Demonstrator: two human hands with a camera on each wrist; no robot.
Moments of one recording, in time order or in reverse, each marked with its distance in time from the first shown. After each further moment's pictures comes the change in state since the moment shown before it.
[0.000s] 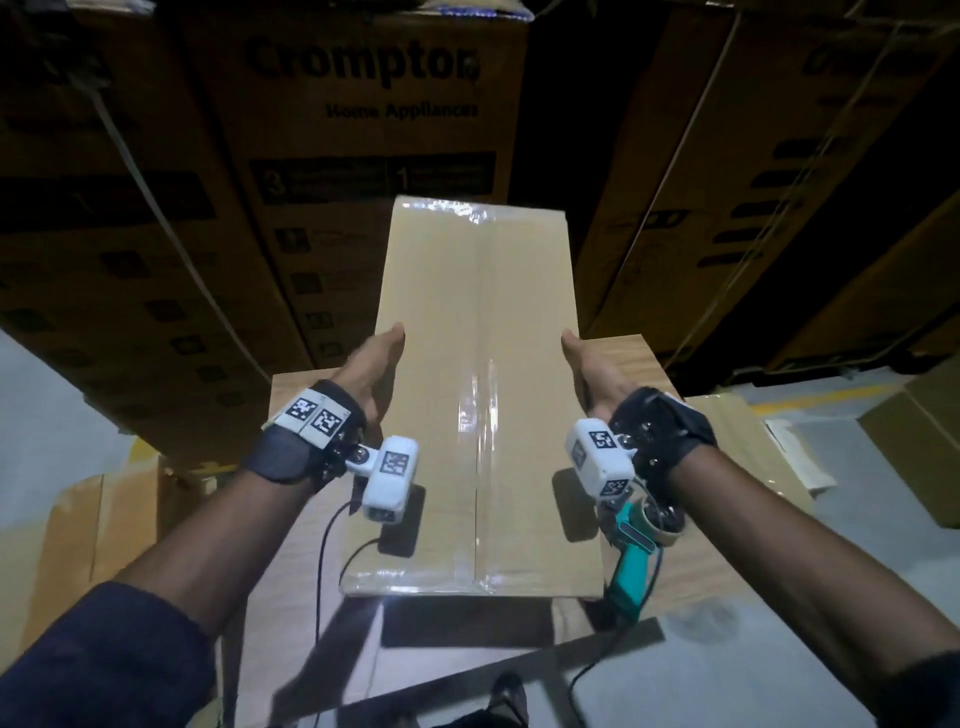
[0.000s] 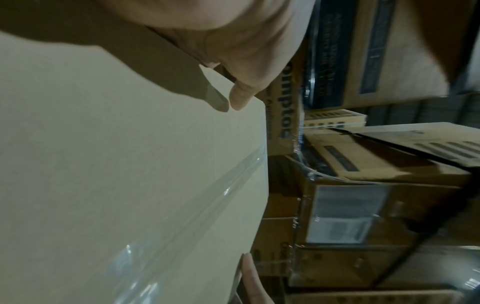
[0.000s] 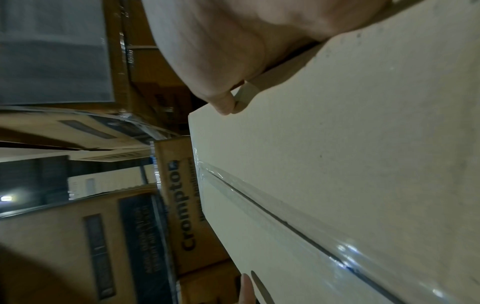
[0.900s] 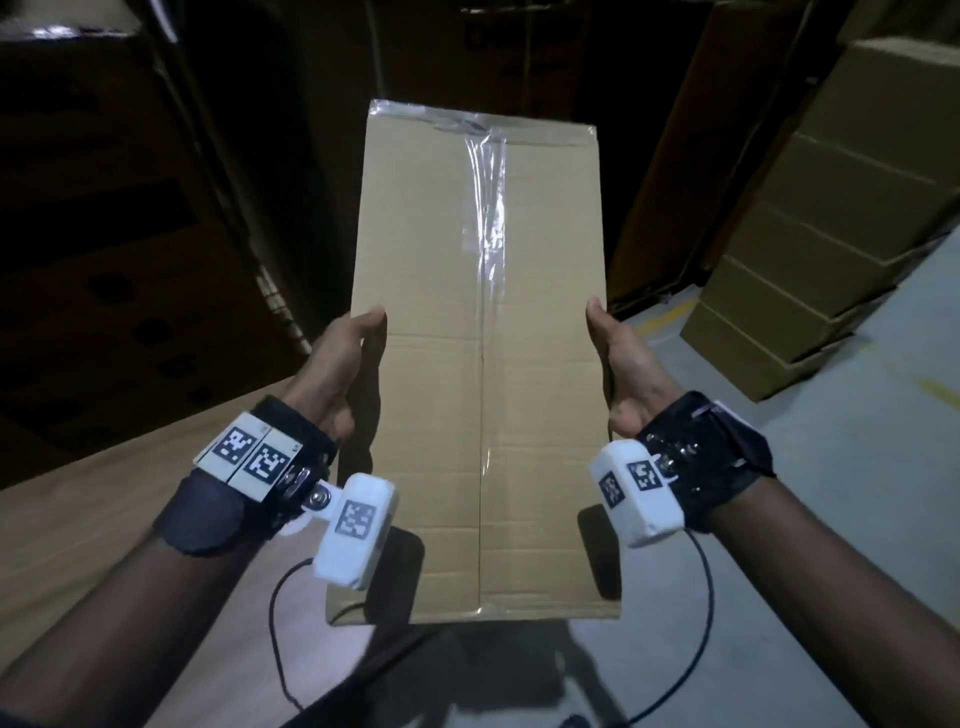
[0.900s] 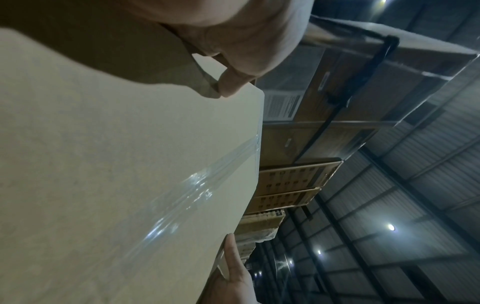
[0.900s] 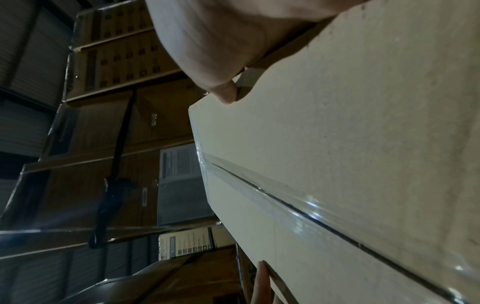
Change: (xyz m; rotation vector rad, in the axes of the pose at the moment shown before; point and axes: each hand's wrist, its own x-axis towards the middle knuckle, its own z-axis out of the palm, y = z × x) left_hand -0.116 -0.045 0.340 0.219 -0.175 0.125; right_hand -0.120 0.060 -0.354 0.448 0.171 -0.364
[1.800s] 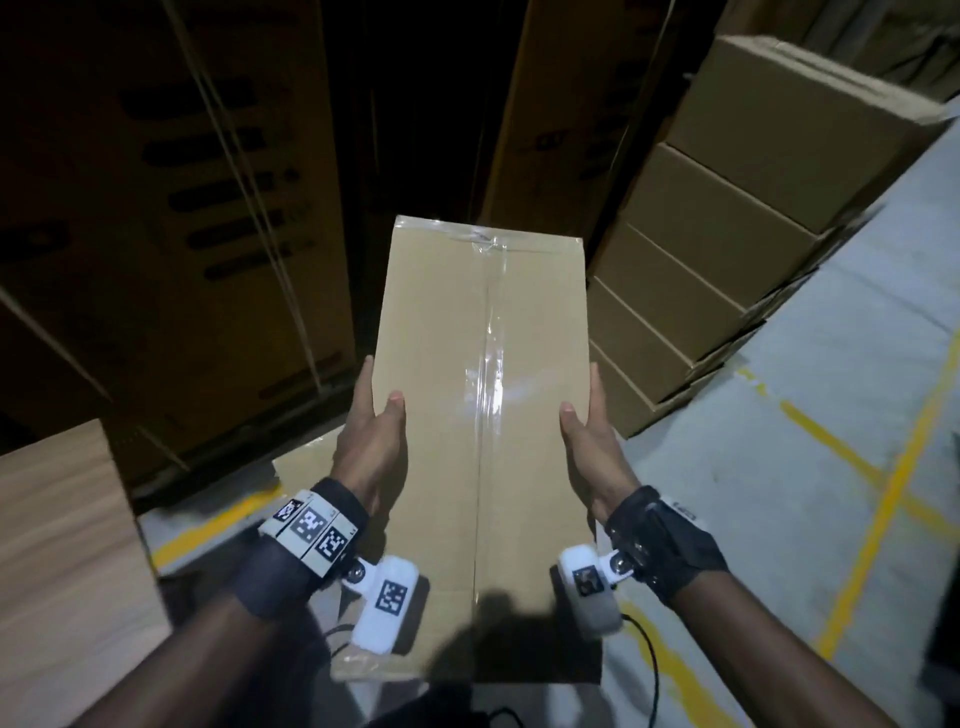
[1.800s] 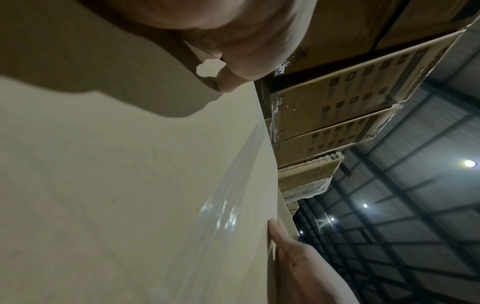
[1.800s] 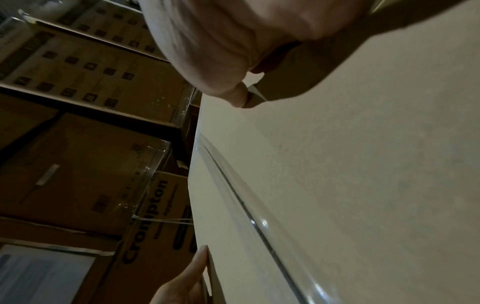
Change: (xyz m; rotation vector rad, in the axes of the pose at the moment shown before) left_hand 0.268 -0.027 0.570 0.171 -0.083 0.190; right_hand 0.315 -0.139 -0.482 -0.378 0.273 -0.196
